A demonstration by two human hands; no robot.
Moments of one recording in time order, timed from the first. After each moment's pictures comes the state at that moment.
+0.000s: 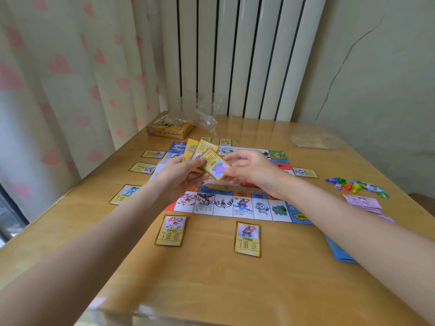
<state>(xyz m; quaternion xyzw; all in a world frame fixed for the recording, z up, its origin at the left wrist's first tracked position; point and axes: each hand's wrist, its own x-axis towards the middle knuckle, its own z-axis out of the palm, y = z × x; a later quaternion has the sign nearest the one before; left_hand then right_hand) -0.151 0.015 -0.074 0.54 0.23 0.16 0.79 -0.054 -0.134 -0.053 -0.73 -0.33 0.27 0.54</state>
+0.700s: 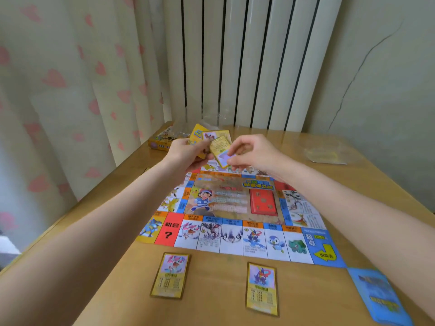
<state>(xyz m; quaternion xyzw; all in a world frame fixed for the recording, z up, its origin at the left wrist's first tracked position) -0.083 0.059 -0.029 0.61 0.24 0.24 0.72 0.012 -0.079 -0.018 -0.76 -0.41 0.17 0.48</state>
